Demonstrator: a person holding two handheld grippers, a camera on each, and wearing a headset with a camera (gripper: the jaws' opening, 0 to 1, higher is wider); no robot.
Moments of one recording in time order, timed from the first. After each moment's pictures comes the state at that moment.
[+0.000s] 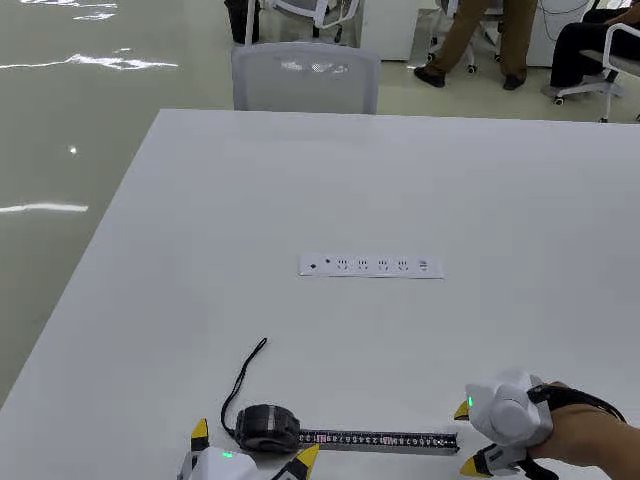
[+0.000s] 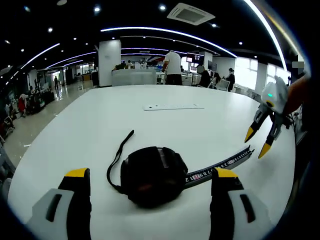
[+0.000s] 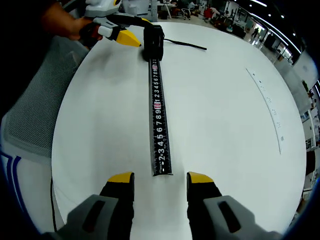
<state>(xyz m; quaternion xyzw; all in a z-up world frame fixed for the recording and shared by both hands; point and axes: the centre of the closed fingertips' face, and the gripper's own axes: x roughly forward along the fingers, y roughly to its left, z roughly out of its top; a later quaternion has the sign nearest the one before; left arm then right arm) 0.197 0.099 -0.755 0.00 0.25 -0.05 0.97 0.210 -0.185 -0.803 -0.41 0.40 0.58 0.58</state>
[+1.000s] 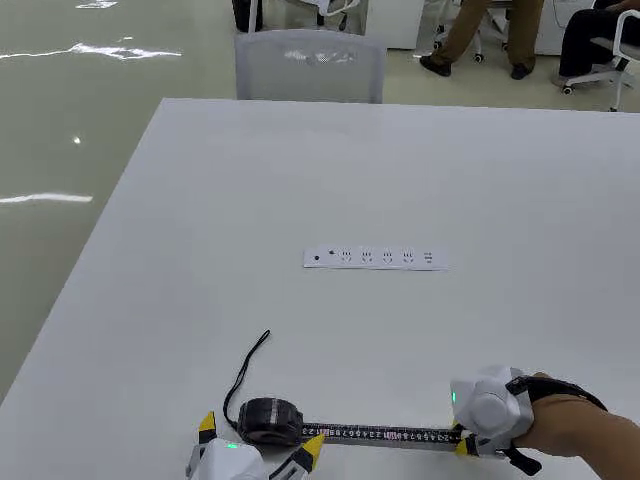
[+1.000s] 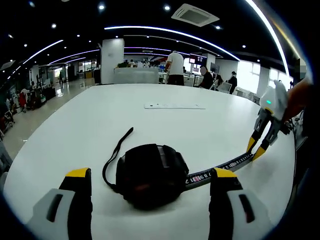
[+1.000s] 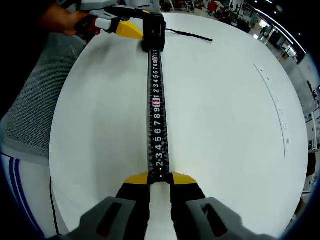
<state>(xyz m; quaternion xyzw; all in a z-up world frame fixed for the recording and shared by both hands) 0.200 0.096 -0.762 -0.02 0.25 -0.04 0.97 0.208 -0.181 -0.813 -0.42 0.43 0.57 0.56</state>
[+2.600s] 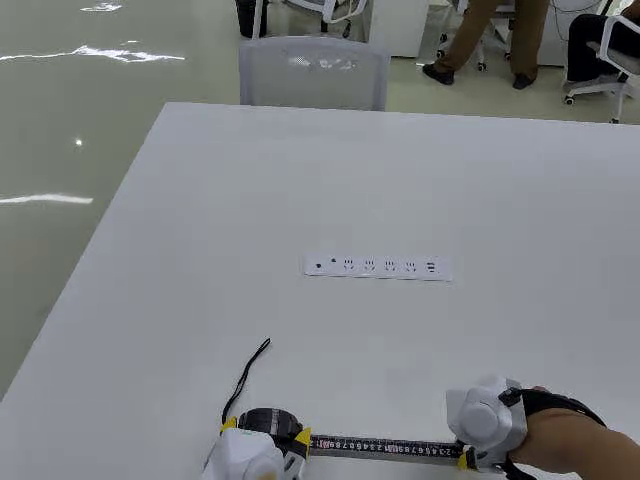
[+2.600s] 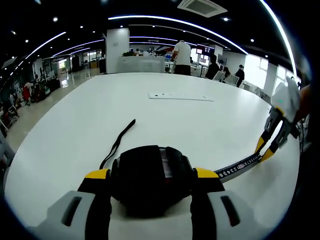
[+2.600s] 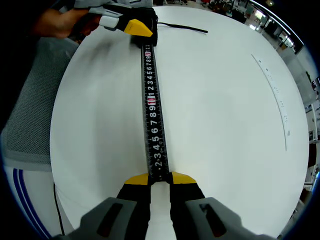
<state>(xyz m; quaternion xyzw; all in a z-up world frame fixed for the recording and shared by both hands) 0.215 0.097 -0.783 -0.02 0.30 -0.02 0.95 0.208 -0.181 -0.813 -0.42 0.46 0.54 0.56</state>
